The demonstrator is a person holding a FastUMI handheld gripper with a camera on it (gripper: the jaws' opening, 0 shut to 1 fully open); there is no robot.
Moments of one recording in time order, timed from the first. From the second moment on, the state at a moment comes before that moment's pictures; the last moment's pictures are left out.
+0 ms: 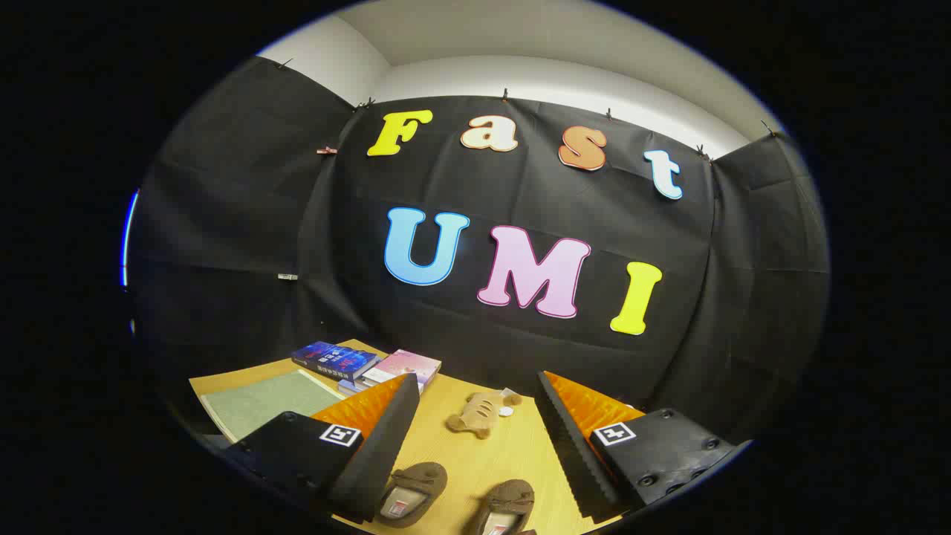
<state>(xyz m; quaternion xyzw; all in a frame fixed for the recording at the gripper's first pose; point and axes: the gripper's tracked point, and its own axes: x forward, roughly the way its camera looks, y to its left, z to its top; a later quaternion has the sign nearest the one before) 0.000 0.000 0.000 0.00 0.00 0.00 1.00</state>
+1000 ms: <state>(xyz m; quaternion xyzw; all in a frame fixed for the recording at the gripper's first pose) 0.008 0.019 -0.019 0.02 0.03 0.02 1.00</state>
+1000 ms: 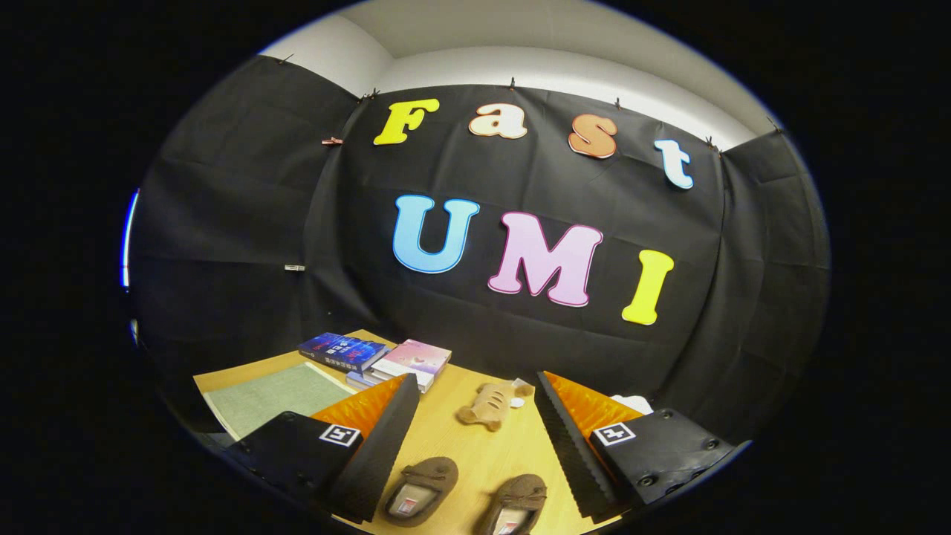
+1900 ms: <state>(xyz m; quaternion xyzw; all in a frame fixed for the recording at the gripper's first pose) -0.017 0.164 -0.164 0.56 0.33 0.29 0.70</state>
